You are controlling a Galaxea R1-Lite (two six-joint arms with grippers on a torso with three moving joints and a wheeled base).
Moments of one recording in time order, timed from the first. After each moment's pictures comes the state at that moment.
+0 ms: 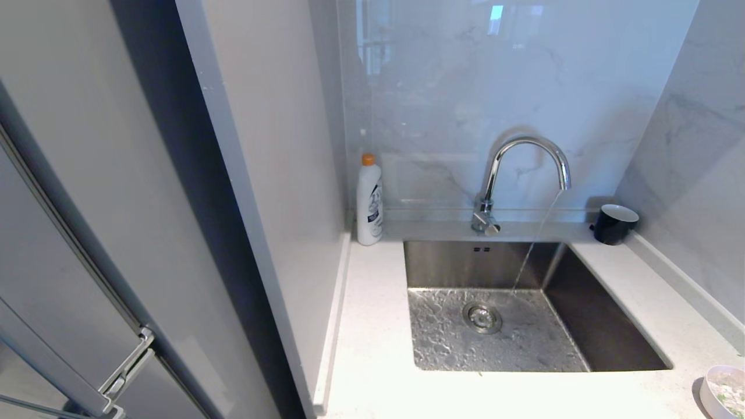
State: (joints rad) left arm 0.00 0.00 -0.02 0.06 -0.03 0.03; right arm -1.06 1.99 -0.60 -0.20 0.20 0.37
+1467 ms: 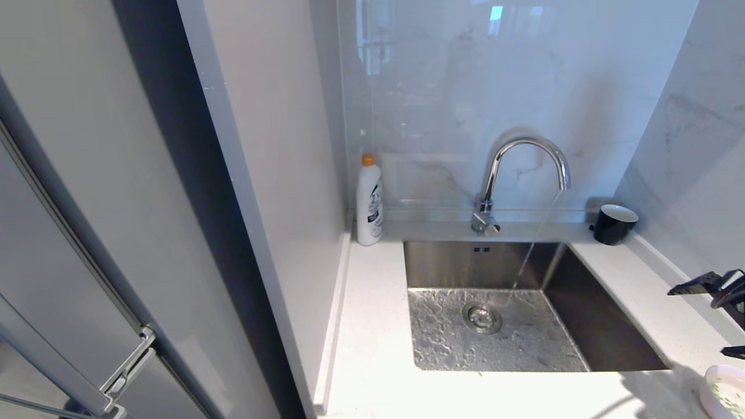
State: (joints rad) left arm 0.00 0.00 -0.02 0.06 -0.03 0.03; right arm -0.46 1.56 -0.82 0.23 0.22 0.63
